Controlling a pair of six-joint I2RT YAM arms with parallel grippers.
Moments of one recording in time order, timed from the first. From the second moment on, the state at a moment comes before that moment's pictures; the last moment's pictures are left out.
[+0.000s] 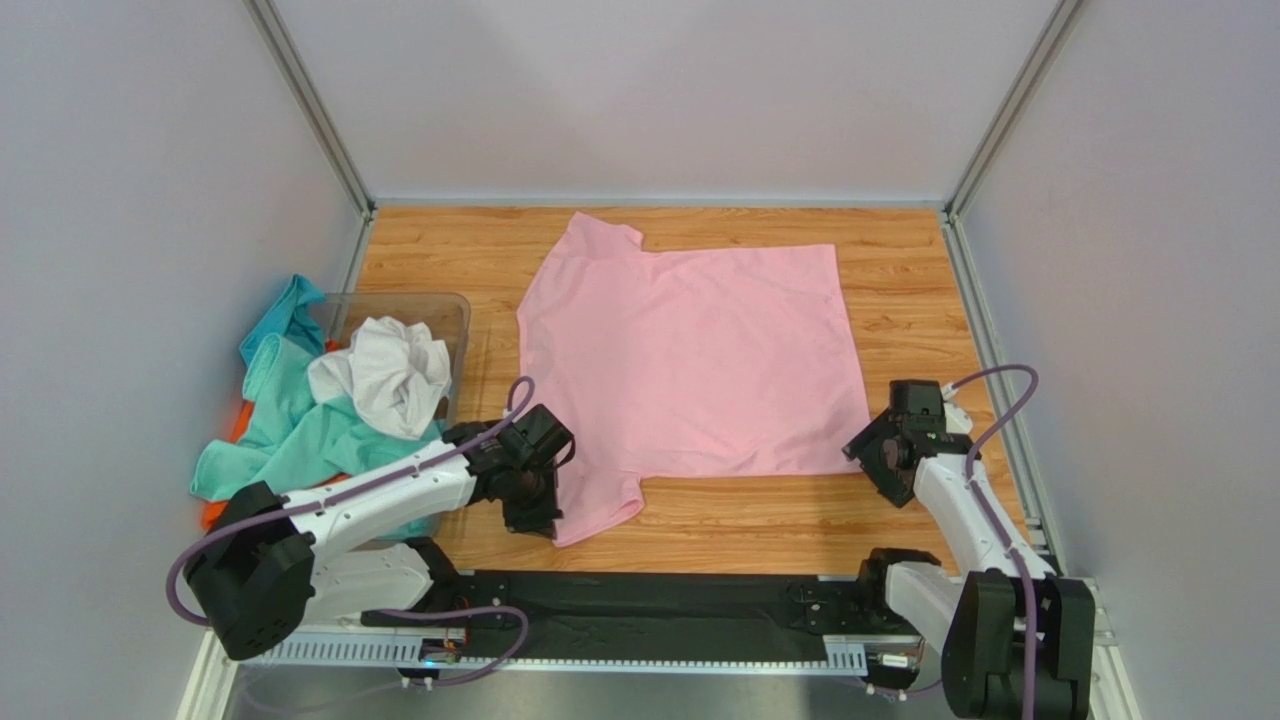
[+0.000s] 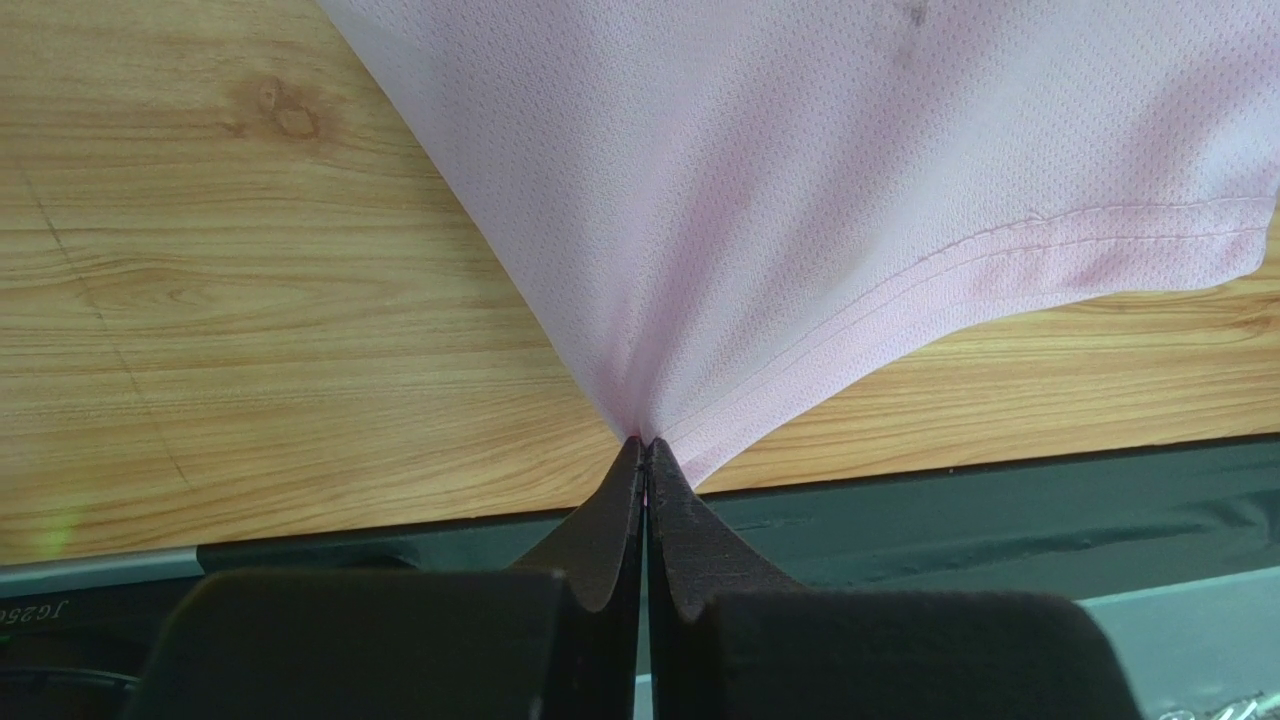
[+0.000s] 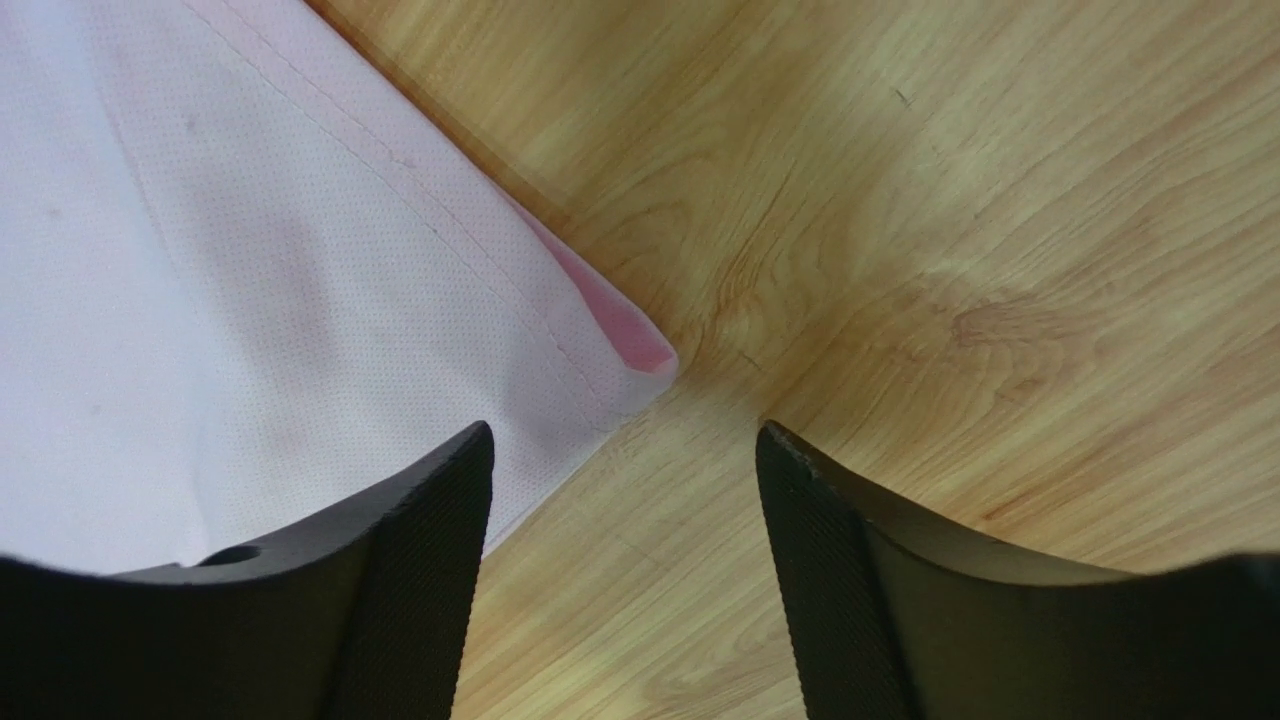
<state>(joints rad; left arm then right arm) -0.81 1.14 0.58 -0.77 0.05 -0.93 -0.08 1.00 0.46 -0.59 0.16 0.77</state>
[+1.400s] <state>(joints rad) -0.81 1.15 0.71 -0.81 -0.01 -0.90 -0.08 0.78 0.45 -0.67 0.10 0.77</state>
